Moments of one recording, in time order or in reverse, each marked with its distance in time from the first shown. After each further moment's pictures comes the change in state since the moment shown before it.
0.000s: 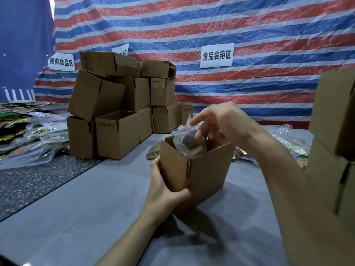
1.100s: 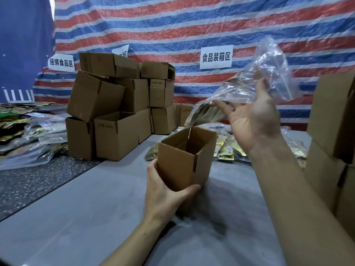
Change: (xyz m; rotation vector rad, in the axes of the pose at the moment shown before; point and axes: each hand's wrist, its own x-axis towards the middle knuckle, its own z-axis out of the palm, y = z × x) left_hand -0.003 -0.001 0.010 0.157 0.158 -0.013; right_hand 0.005 0.002 -0.009 1.269 0.489 -0.099
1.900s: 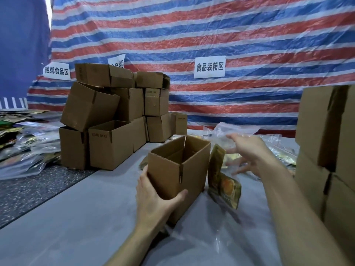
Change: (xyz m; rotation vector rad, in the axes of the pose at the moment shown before) left_hand 0.009 -0.004 0.001 0.113 0.046 -0.063; right_hand 0.026 0.000 -0.072 -1.143 0.262 0.374
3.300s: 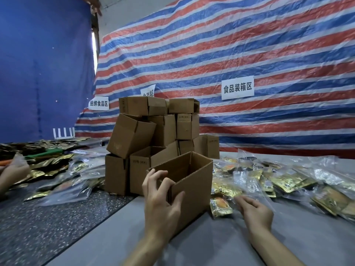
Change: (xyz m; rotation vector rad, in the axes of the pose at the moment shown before) left_hand 0.058 0.005 -0.080 0.281 0.266 0.481; right_hand 0.058 0.120 0.149 0.518 0.235 -0.017
